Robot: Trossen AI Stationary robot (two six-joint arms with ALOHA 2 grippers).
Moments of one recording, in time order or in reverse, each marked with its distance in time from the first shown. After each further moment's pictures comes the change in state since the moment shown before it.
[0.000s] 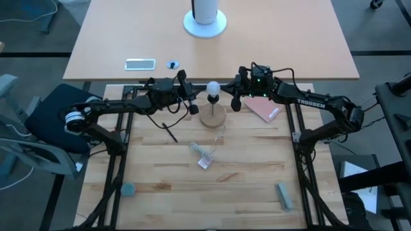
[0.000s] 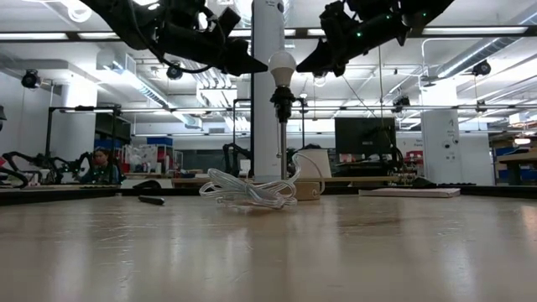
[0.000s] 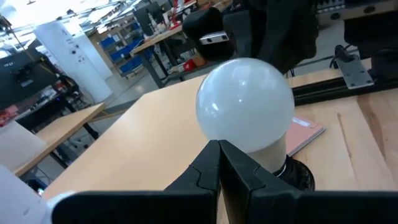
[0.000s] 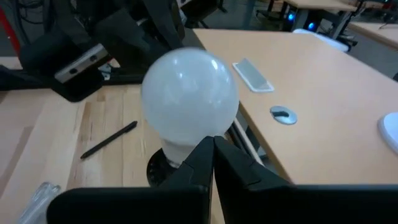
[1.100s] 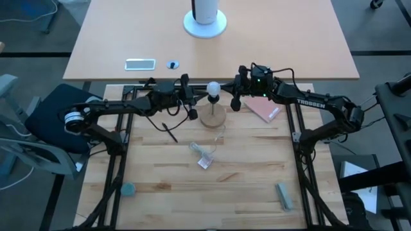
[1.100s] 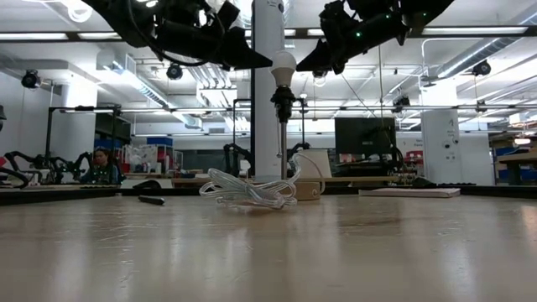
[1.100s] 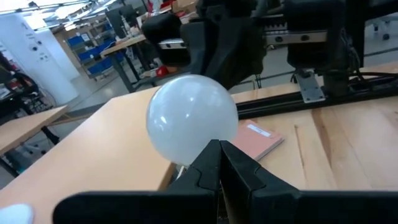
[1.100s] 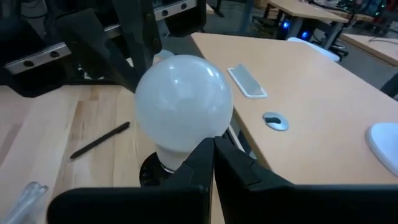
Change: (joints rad) left arm -0.019 -0.004 0.000 -0.024 0.091 -0.084; right arm 0.016 0.000 0.000 0.023 0.020 -0.043
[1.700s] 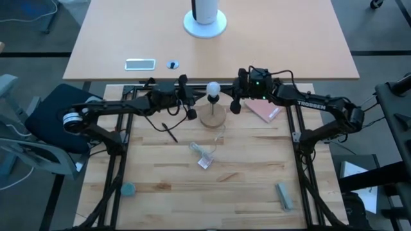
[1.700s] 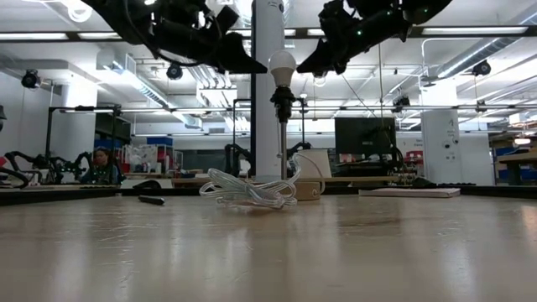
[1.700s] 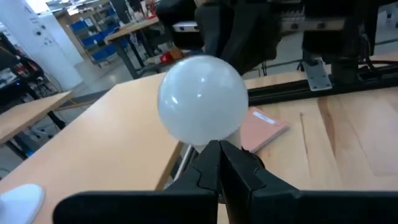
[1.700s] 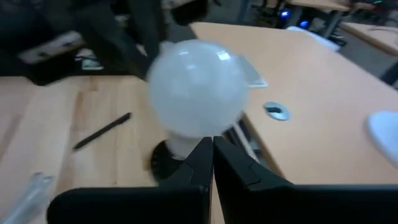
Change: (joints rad) left arm 0.001 -0.032 0.000 -0.084 -0.036 -0.007; right arm 0.007 -0.013 0.000 -0.045 0.062 0.007
